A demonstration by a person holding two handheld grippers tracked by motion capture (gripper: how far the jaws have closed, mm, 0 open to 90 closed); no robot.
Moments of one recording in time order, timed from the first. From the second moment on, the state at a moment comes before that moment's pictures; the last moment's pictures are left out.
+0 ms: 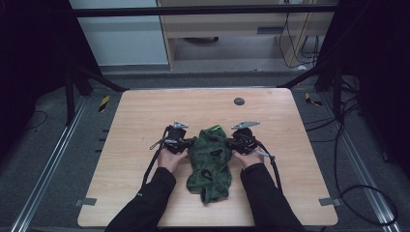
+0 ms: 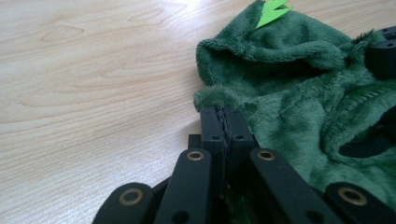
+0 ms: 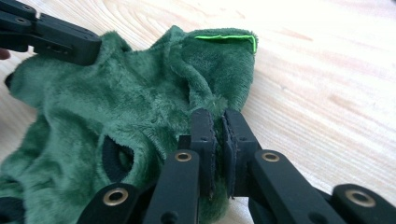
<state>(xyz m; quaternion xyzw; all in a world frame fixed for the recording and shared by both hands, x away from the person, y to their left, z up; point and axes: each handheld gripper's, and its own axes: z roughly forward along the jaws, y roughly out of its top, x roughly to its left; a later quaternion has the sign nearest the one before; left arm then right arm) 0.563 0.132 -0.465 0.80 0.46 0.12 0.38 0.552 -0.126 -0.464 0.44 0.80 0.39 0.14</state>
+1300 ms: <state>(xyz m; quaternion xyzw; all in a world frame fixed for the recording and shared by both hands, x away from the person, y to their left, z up) 0.491 0.148 -0.427 0.82 0.39 0.14 0.40 0.492 -0.129 -0.425 0.34 0.82 0.43 0.17</state>
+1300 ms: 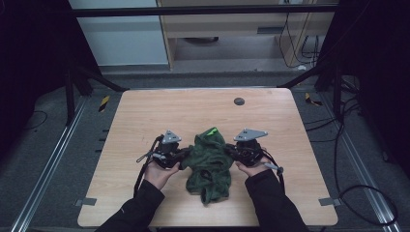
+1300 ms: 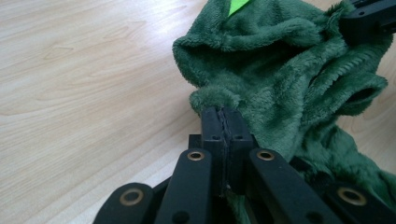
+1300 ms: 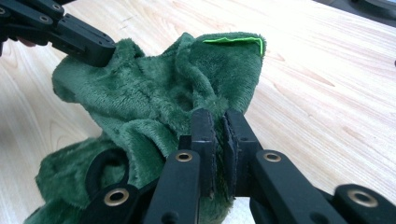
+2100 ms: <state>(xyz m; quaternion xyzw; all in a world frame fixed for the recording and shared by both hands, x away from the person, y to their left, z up) 0.446 0.157 -0.438 0.84 0.36 0.11 0.39 0.455 -0.128 -0.438 0.31 0.83 0.43 0.14</state>
